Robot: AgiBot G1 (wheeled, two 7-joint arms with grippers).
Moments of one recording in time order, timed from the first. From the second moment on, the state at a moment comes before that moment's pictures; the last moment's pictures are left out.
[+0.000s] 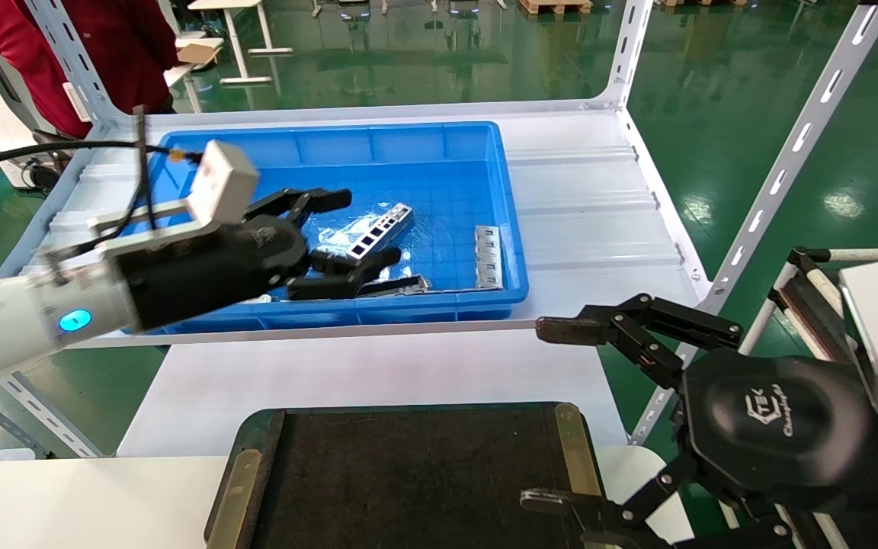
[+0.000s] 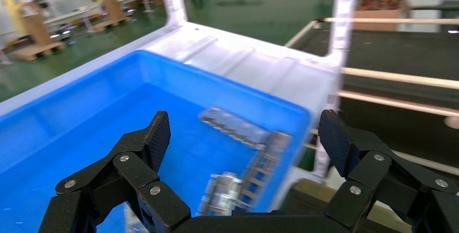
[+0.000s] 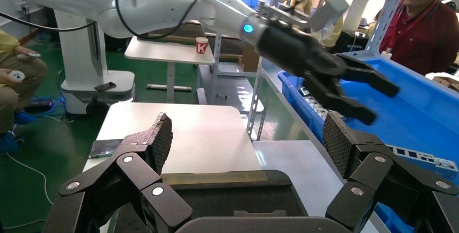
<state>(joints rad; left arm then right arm) -1.37 0.97 0.42 -0.81 1.11 1.09 -0.10 1.09 -0.58 -0.35 1.28 -0.68 -1.47 0.15</state>
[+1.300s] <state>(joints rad) -1.63 1.35 0.45 -0.06 1.21 0.70 0.17 1.09 -0.58 -0.35 1.28 -0.68 -1.47 0.15</state>
